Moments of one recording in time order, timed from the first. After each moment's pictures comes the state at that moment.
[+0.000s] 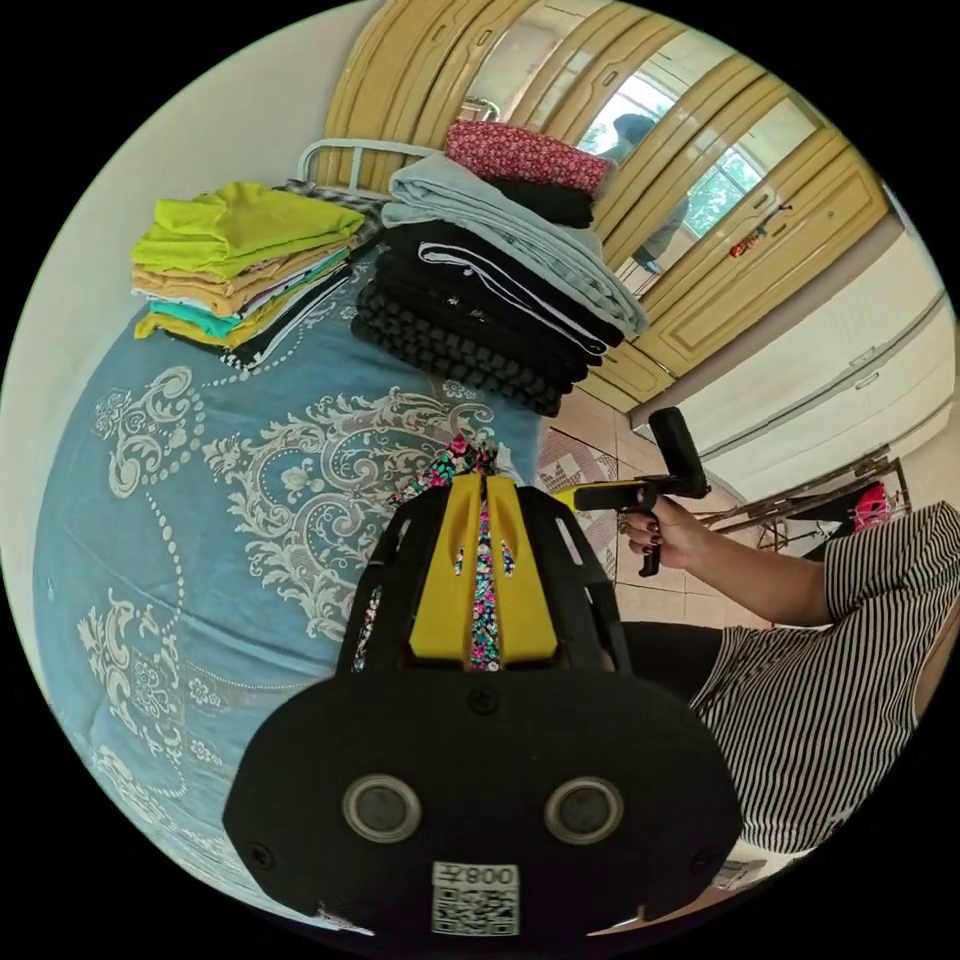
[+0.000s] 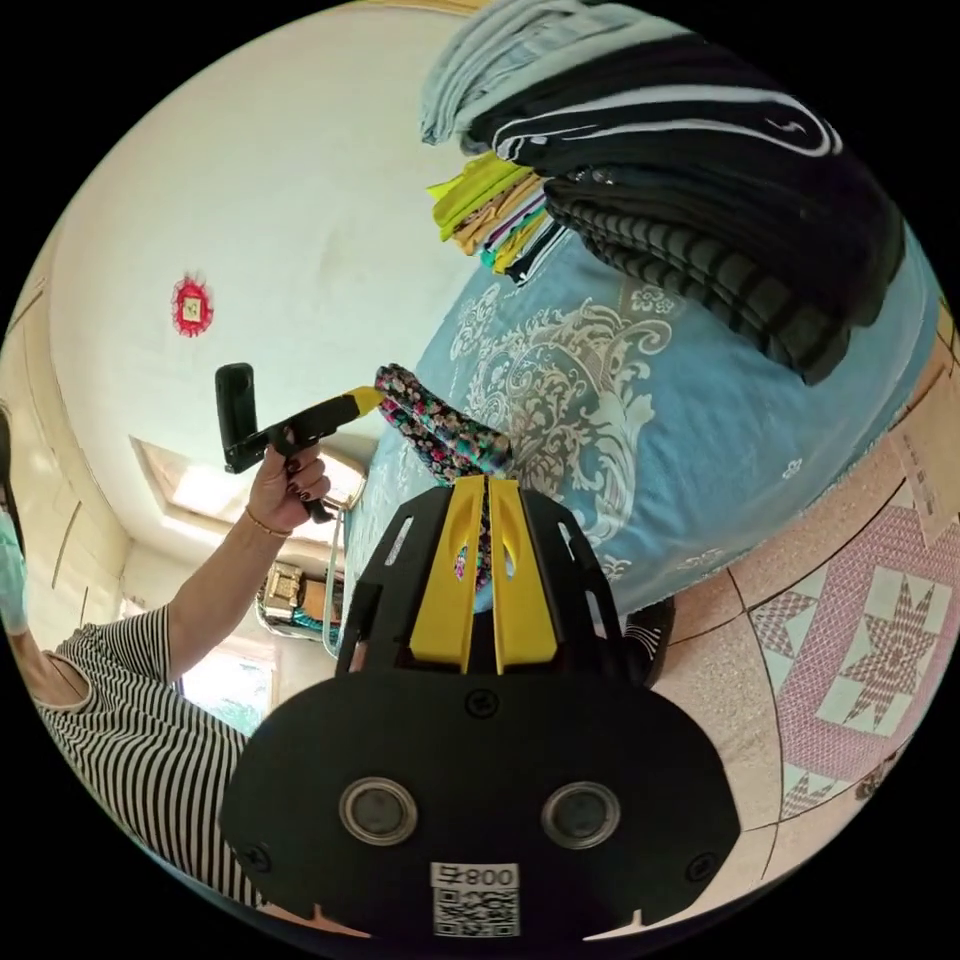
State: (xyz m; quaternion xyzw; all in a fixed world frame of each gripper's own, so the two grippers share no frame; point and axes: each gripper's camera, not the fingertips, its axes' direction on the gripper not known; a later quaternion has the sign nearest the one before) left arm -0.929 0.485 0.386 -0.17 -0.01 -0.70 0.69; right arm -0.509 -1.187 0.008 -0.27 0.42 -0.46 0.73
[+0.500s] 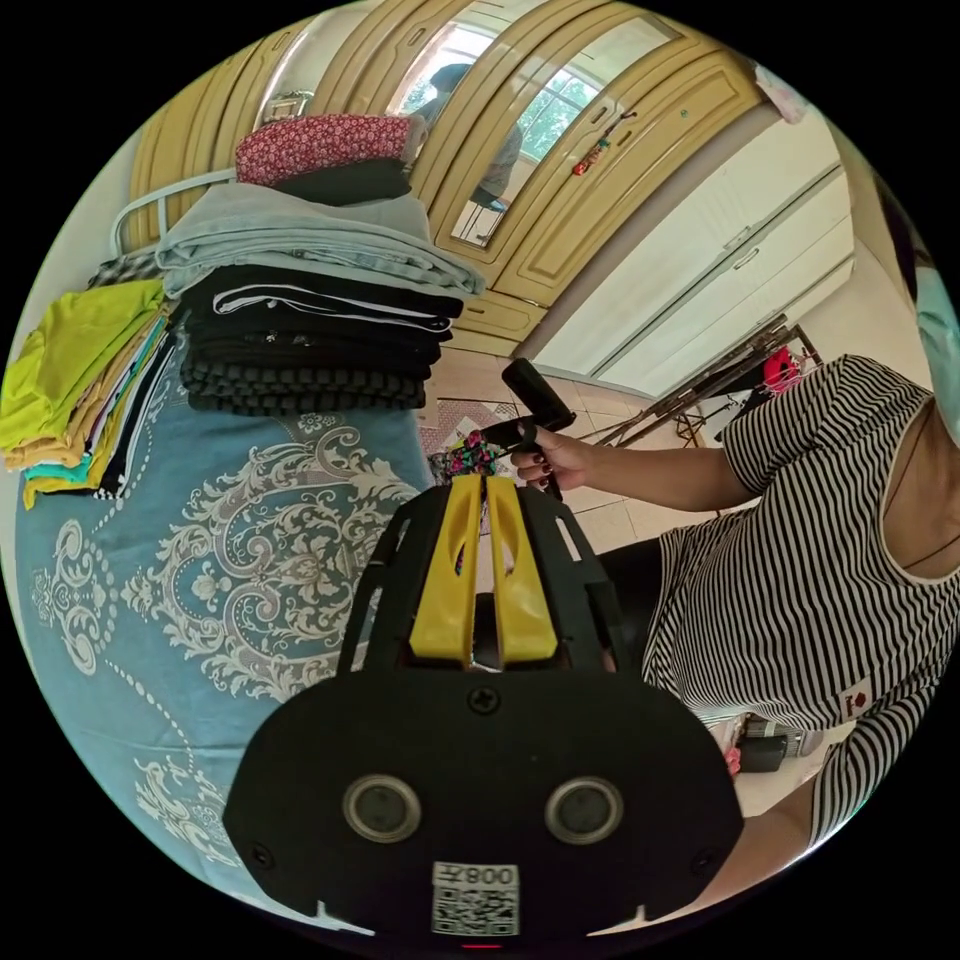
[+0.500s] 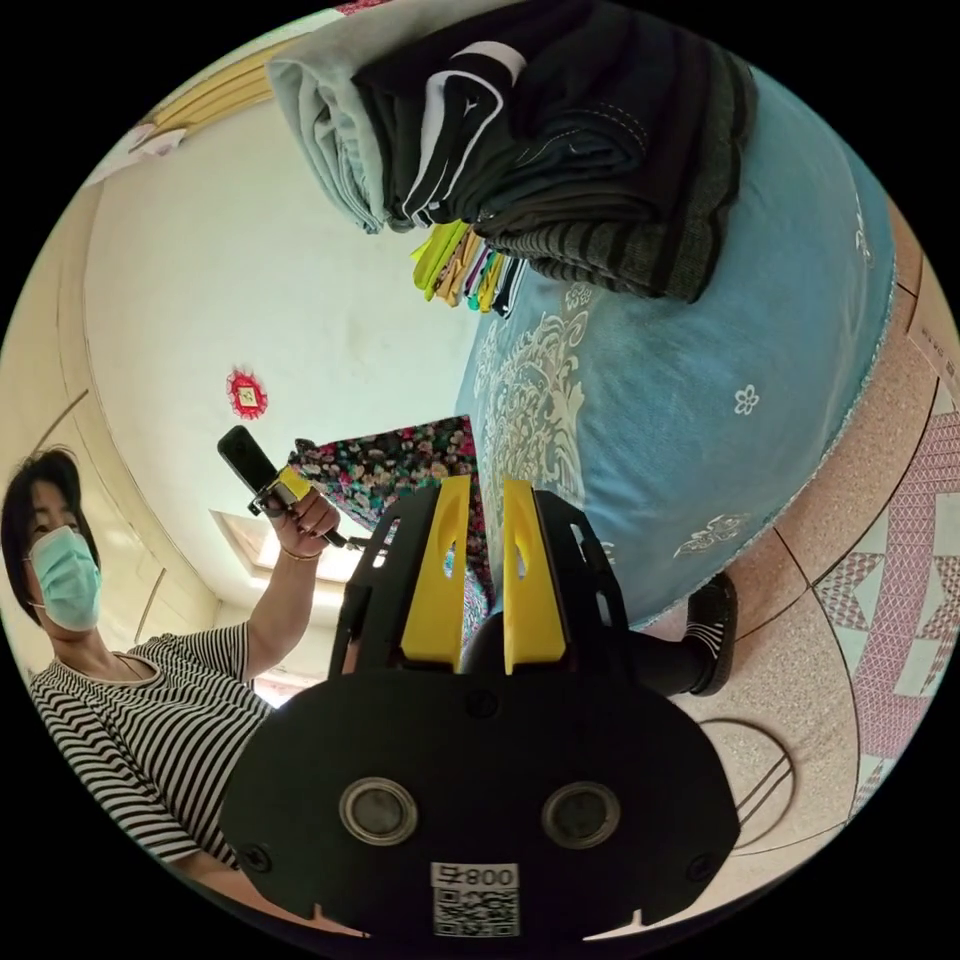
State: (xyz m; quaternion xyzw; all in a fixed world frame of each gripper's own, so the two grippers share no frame) left arm -0.954 0.431 0.412 -0.12 0.15 -0.56 0.80; right arm -0.534 -1.264 -0.062 -0.27 0.31 -0.40 0.82
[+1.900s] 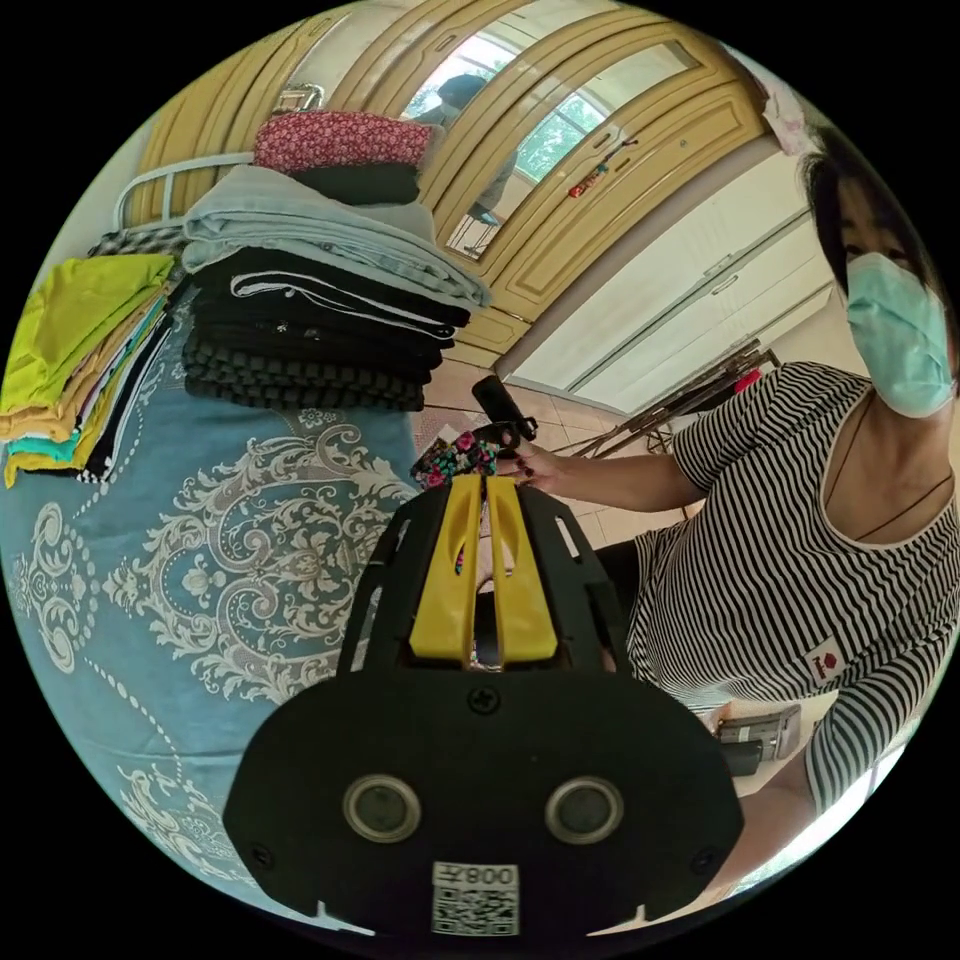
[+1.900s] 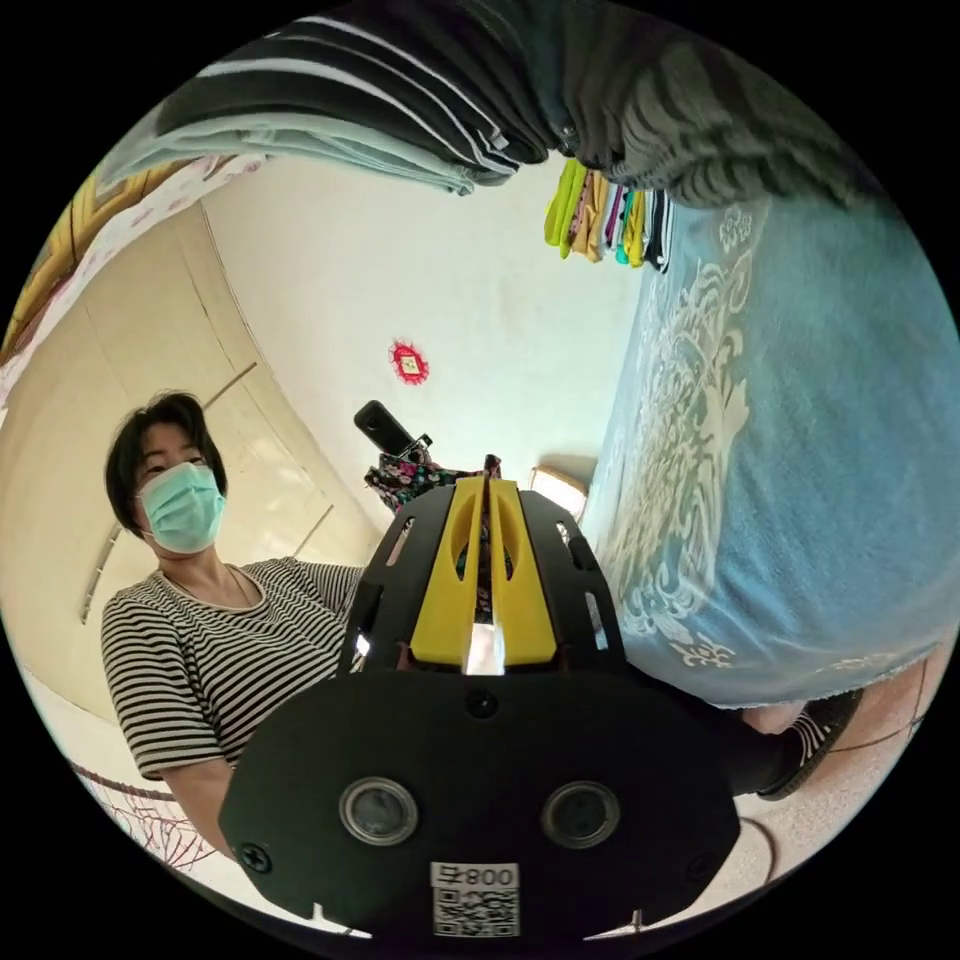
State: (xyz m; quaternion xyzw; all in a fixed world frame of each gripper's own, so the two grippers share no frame) left arm -0.953 0.517 0.448 -0.07 0.20 -0.58 0.79; right arm -0.526 -1.308 -0.058 -0.41 0.11 -0.37 0.83
